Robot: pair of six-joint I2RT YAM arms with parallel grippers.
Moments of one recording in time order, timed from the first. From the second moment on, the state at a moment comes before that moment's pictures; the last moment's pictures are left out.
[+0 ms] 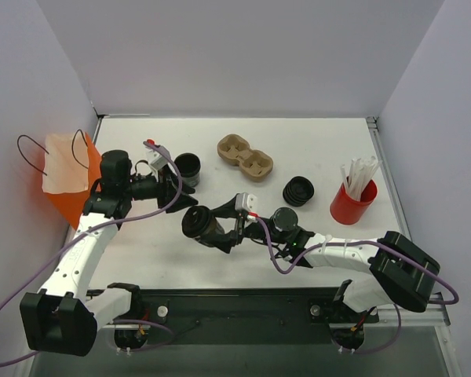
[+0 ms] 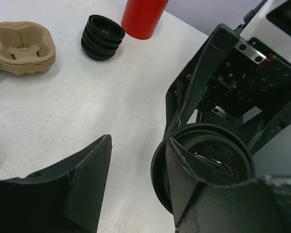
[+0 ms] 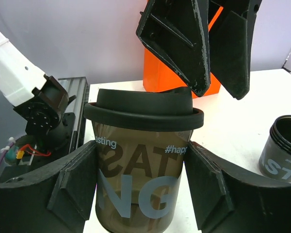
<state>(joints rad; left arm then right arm) -0.14 1.09 0.89 -0.23 1.14 0.02 0.96 1.37 0.52 1.02 -0.43 0.04</state>
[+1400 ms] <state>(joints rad) -0.16 1.08 1.00 -0.49 1.30 0.33 0.94 1.30 0.53 1.01 -0.52 0.13</state>
